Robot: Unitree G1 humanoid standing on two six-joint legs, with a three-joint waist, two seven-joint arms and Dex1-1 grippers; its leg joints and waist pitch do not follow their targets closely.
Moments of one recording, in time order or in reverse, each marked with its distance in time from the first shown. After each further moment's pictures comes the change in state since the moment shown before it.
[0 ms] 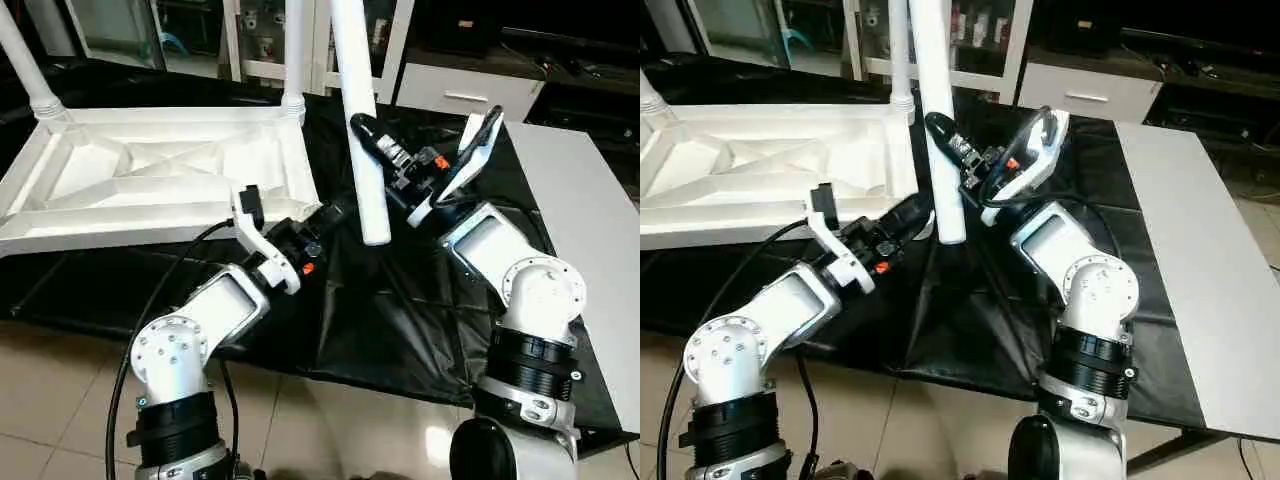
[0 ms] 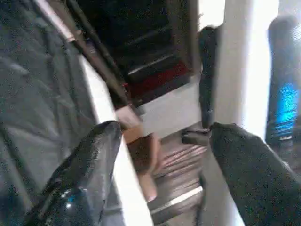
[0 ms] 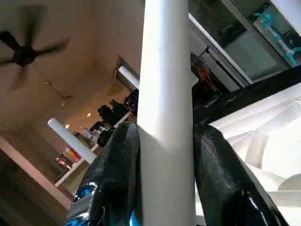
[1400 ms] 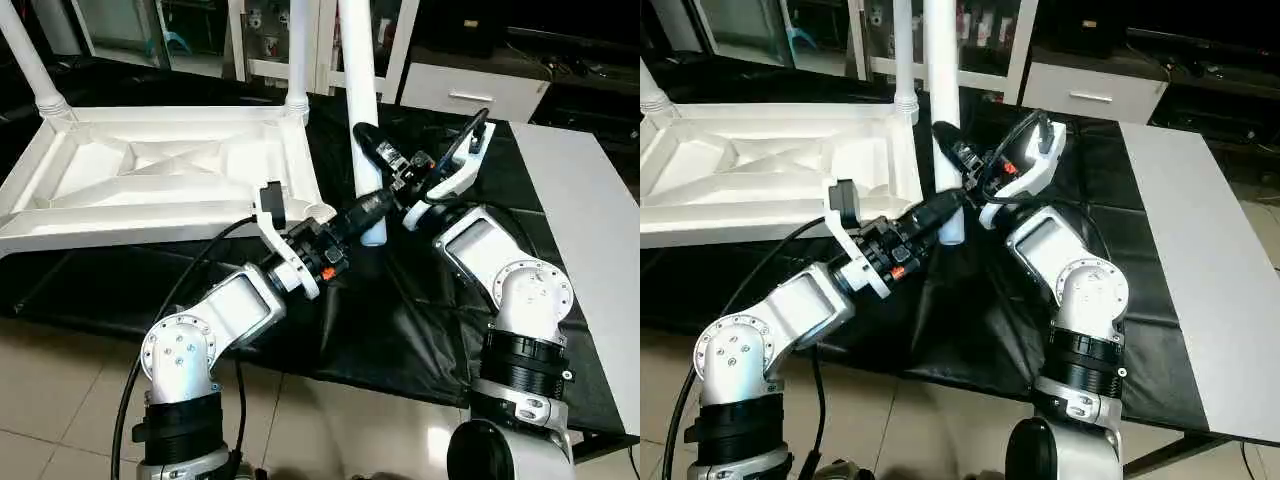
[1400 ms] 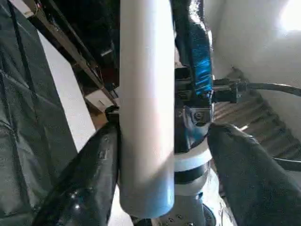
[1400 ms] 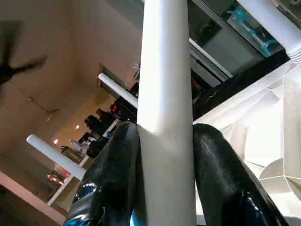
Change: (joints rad) left arm 0.013 0.034 -0.143 -0.001 -0.087 0.004 0.014; right arm 0.007 0.020 0.001 0.060 0.051 -0.063 -0.095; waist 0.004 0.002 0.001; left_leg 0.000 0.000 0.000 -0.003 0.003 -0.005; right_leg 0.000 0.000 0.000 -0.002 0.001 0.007
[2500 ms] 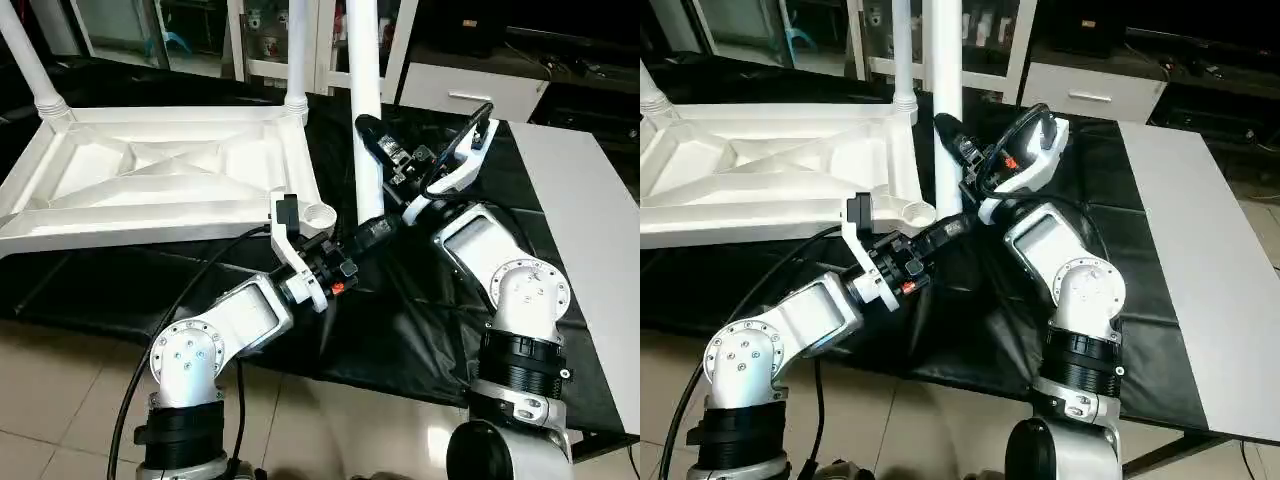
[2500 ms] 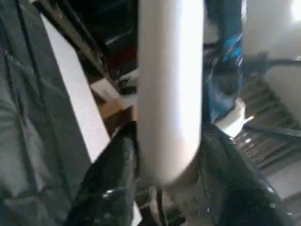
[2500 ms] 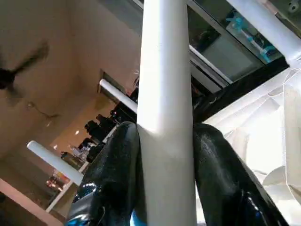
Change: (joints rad) left arm 0.020 0.021 -0.054 0.013 0.011 -0.037 -0.004; right arm 0.001 0.000 0.033 0.001 0.022 -0.038 -0.025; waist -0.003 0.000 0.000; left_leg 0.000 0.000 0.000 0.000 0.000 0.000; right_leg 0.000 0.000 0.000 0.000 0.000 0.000
